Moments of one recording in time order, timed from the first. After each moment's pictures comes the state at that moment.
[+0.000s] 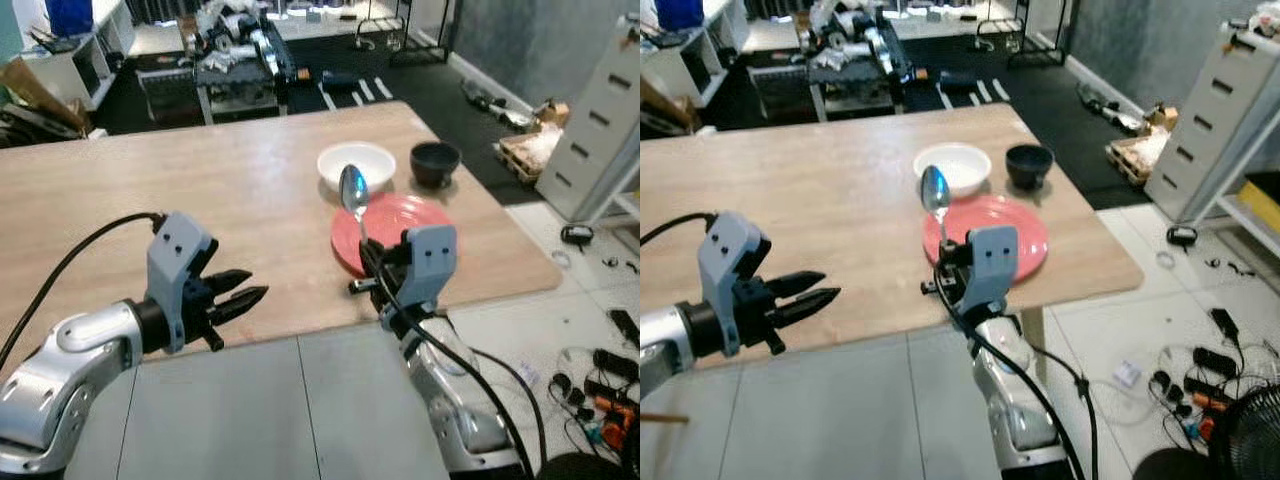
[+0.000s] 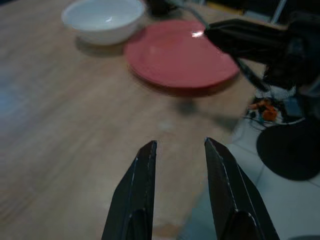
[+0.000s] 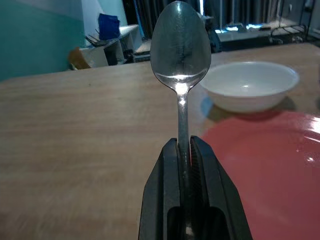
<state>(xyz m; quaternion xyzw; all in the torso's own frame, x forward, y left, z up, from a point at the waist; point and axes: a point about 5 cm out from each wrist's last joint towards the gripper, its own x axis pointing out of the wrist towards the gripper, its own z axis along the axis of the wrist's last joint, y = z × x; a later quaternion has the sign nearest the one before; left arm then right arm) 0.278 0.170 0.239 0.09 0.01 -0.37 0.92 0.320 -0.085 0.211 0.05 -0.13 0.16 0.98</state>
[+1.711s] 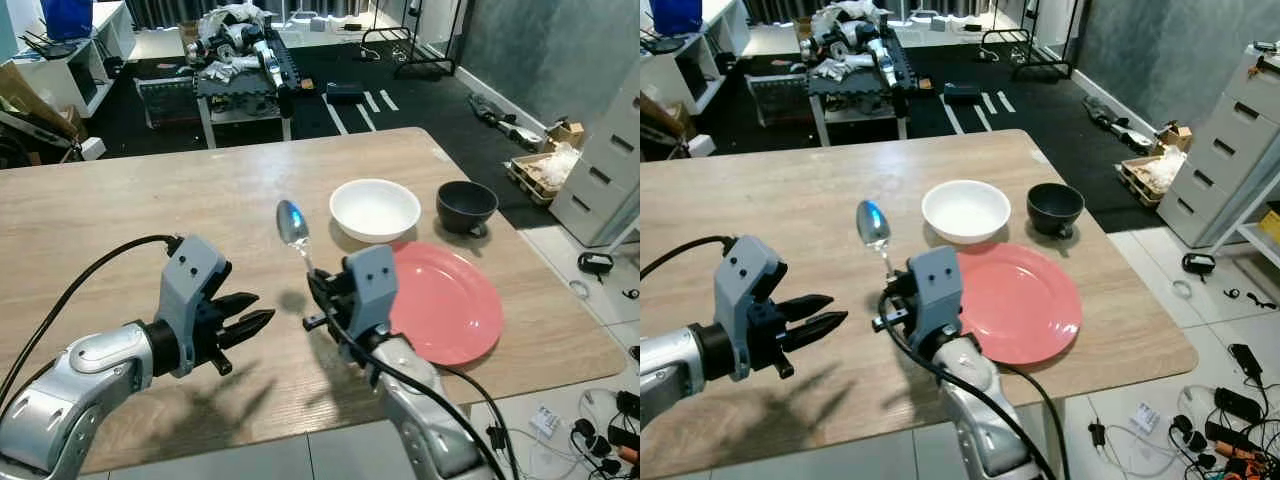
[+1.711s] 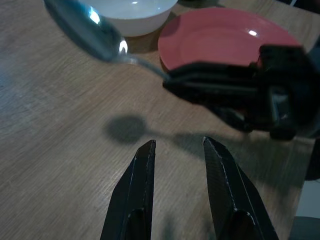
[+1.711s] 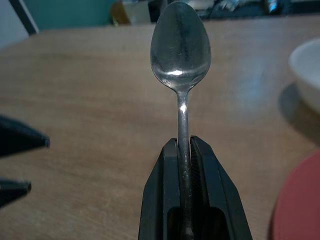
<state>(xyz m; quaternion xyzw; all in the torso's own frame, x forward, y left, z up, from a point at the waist) 0.270 0.159 0.223 0.09 0.05 -0.38 0.92 0.304 -0.038 0.183 0.01 -0.04 0.27 0.96</state>
